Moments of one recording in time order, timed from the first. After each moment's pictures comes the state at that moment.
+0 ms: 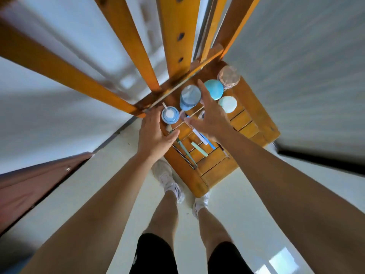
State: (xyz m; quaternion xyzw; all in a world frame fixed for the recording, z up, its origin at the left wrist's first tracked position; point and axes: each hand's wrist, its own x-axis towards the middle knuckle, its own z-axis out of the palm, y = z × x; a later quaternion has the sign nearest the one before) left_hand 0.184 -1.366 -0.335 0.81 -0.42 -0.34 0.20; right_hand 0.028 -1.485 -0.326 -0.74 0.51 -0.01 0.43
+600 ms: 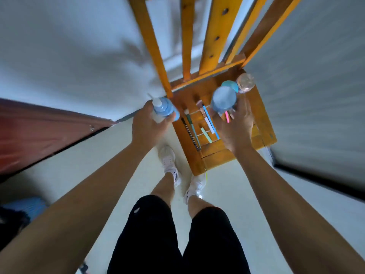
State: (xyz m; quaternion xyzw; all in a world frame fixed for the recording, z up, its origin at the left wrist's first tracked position) left_hand 0.176 -1.283 -0.192 0.87 -0.27 -0.26 0.33; right_hand -0.005 -1.421 -0.207 -0.71 0.52 -0.22 0.41
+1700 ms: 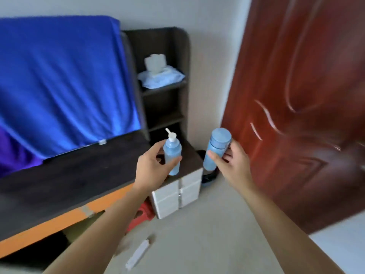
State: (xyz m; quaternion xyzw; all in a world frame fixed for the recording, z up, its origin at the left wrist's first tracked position) left_hand -0.102 -0.427 0.172 0.82 0.22 0.29 0.44; right_hand 0.054 -0.622 0.153 -0.75 -0.28 0.01 0.60
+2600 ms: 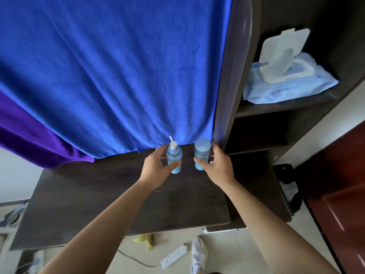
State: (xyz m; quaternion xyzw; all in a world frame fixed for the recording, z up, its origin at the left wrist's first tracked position) left_hand -0.042 -0.062 0.071 0.77 0.44 0.19 0.42; right_hand 0.147 -0.168 0.026 -0.79 -0.36 0.25 0.44
